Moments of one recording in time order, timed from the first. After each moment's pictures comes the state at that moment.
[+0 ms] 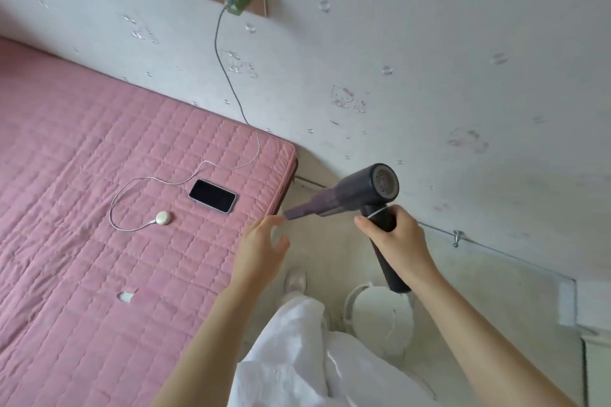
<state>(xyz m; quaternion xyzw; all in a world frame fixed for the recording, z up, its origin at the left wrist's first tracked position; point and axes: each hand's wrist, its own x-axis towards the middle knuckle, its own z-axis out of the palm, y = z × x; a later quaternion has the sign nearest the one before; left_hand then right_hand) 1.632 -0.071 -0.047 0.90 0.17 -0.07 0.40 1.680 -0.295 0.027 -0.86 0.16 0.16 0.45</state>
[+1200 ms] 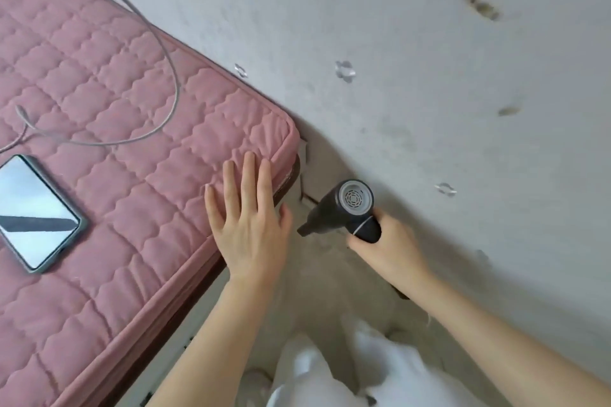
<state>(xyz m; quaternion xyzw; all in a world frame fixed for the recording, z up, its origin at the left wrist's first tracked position) 1.916 -0.096 -0.549 0.95 0.26 0.19 -0.01 1.995 -0.280 -0.544 -0.92 -0.08 0.24 0.31</state>
